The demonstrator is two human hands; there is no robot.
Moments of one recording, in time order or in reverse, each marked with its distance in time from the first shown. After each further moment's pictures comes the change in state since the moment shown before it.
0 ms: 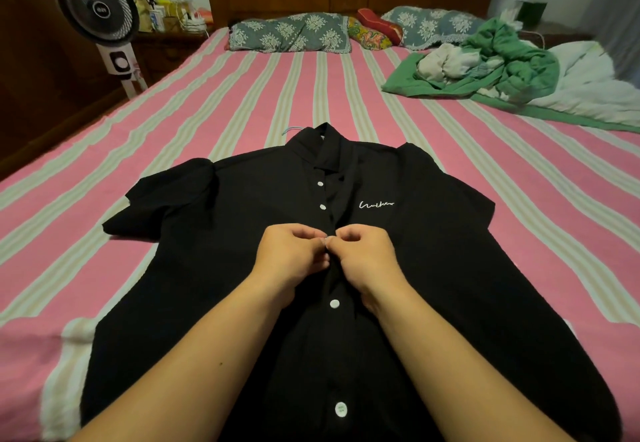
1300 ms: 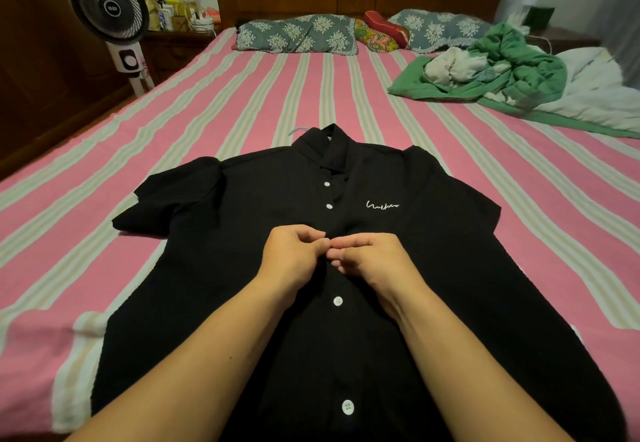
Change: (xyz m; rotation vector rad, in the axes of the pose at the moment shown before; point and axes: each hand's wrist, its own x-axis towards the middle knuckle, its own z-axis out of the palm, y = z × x) left_hand 0.013 -0.015 -0.008 0.213 0.058 0.121; right_hand -0.003 0.002 -0.015 0.151 -0.209 0.050
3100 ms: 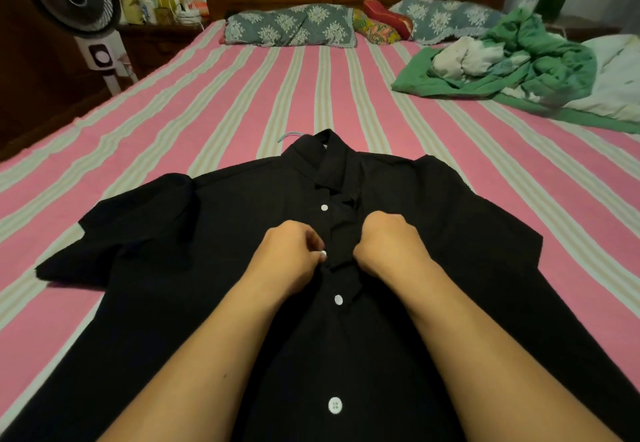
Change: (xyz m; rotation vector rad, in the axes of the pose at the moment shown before) left_hand 0.107 0.011 0.014 0.662 -0.088 0.159; right_hand 0.112 -0.050 -0.009 -1.156 0.169 0.084
